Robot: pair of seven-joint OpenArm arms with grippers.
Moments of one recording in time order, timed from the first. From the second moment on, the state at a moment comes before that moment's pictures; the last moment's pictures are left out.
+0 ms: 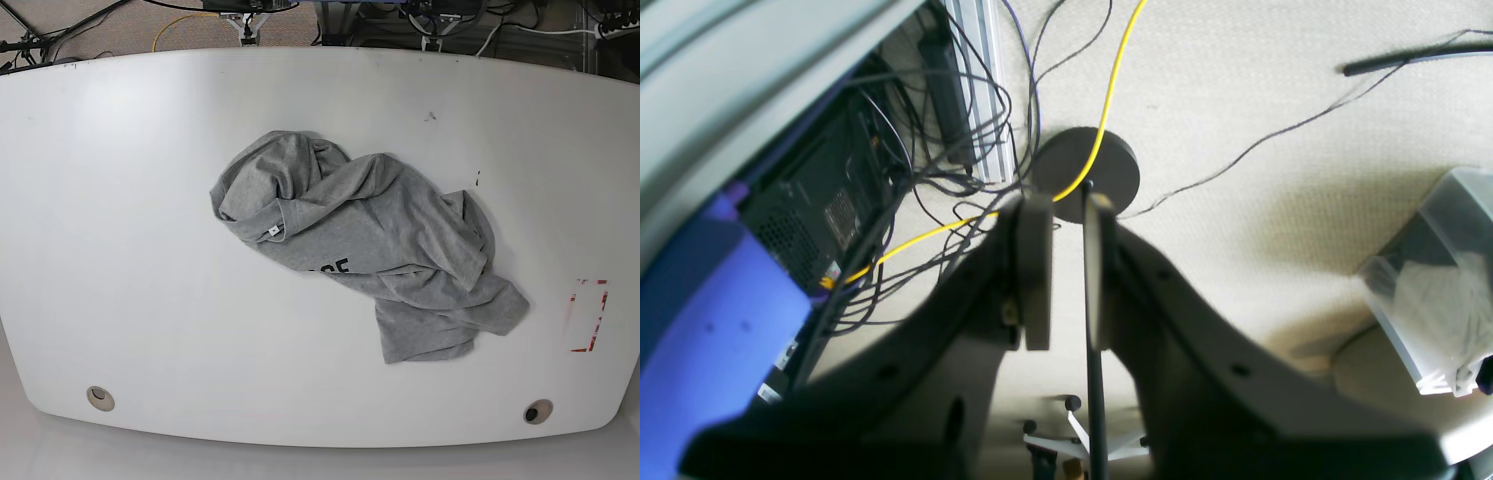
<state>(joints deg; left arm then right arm) 1.4 -1.6 -3.2 3.8 4.4 -0.5 1.3 -2.4 -1.0 21.2 6.3 -21.2 3.8 -8.4</state>
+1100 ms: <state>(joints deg) 2.0 -1.9 -3.3 3.8 4.4 -1.4 -1.5 -2.7 -0.9 20.9 6.3 -19.9 3.8 -7.1</state>
